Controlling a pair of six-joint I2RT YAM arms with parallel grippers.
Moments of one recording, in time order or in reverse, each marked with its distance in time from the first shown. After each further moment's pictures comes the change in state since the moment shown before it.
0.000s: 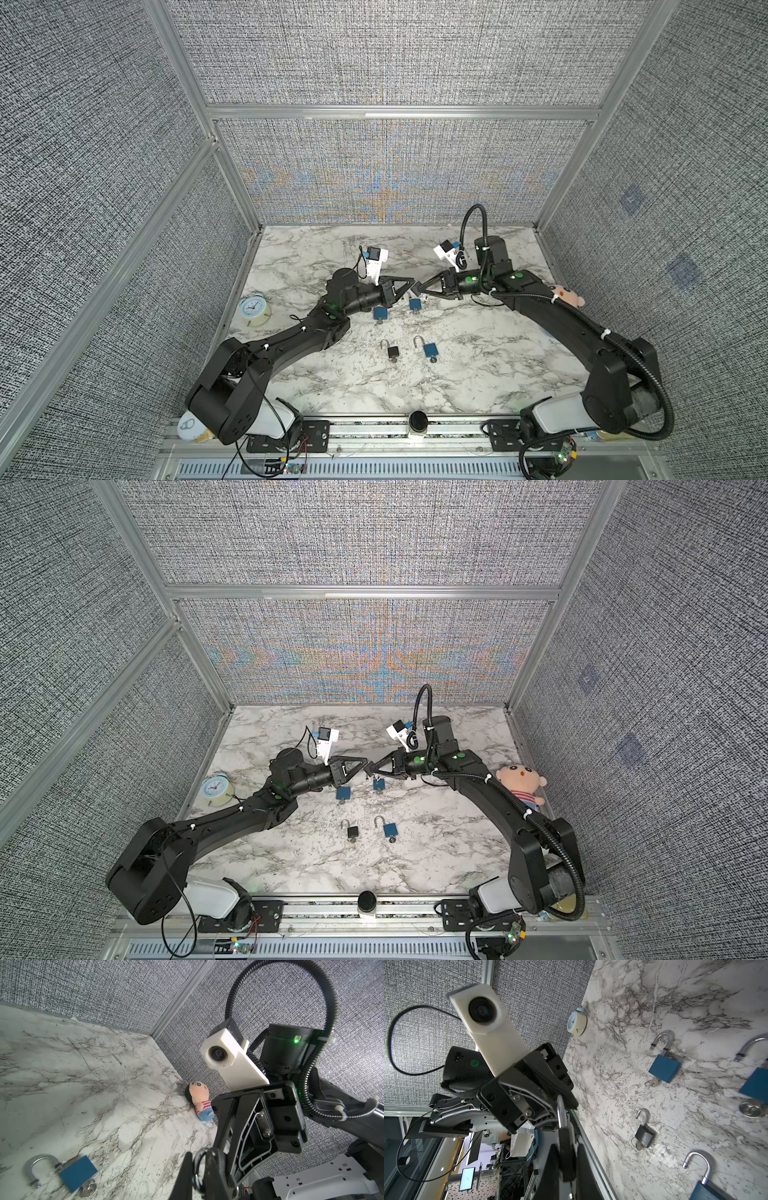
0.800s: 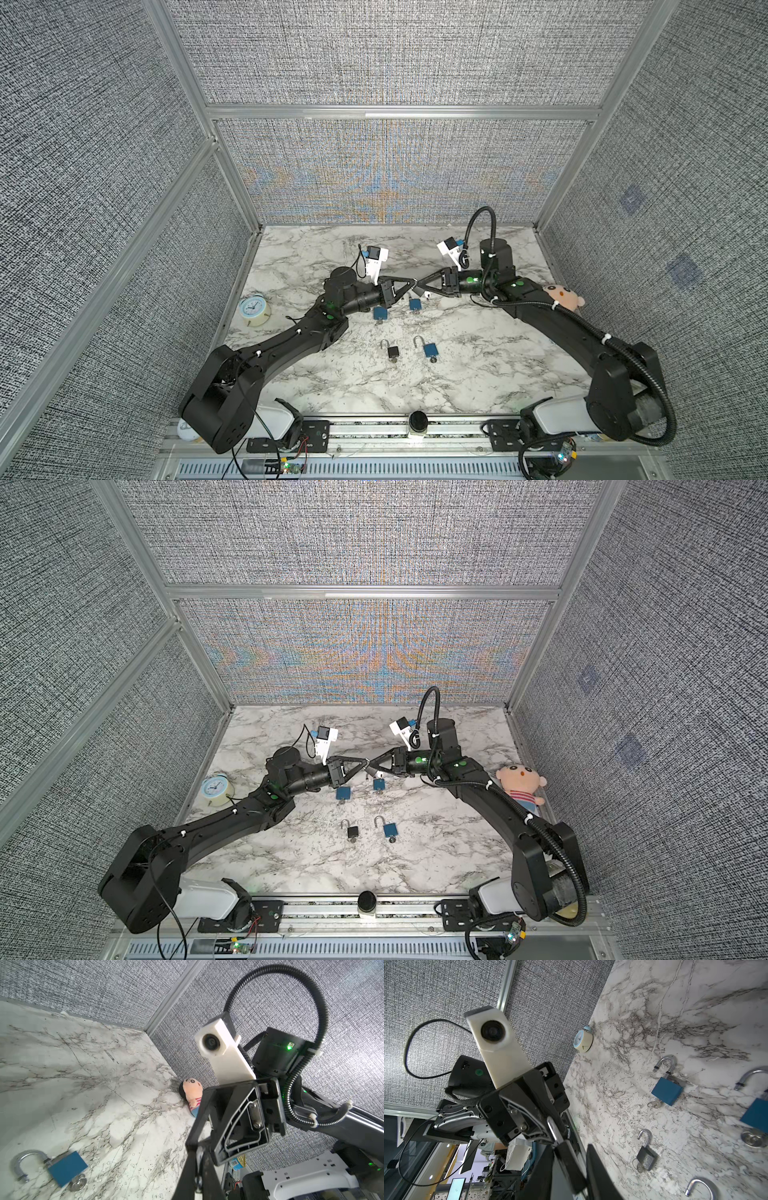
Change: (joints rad) left arm 0.010 -0.046 0.024 -0.074 0.051 -0.011; right arm -0.001 -0.040 -0.104 0.259 0.003 0.097
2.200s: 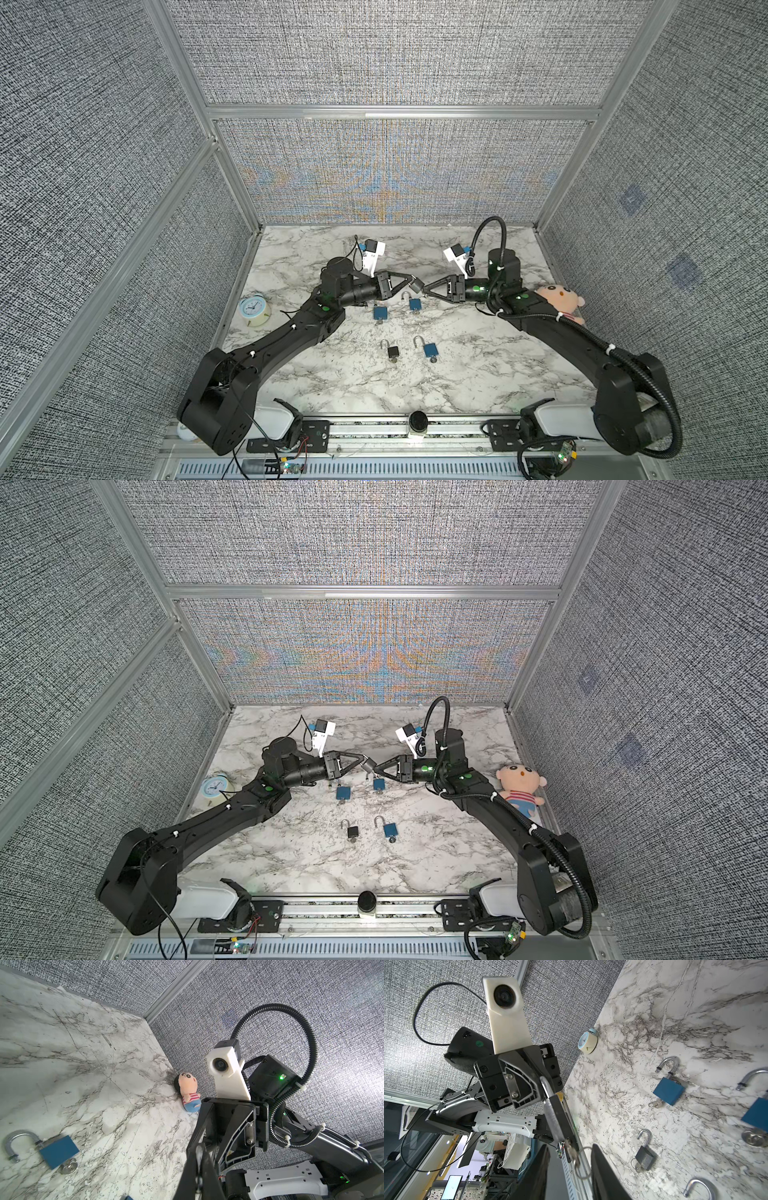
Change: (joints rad) left arm 0.051 -0.009 0.080 -0.127 0.057 -0.102; right arm -0.022 -0.067 -0.141 0.141 -0.039 0.022
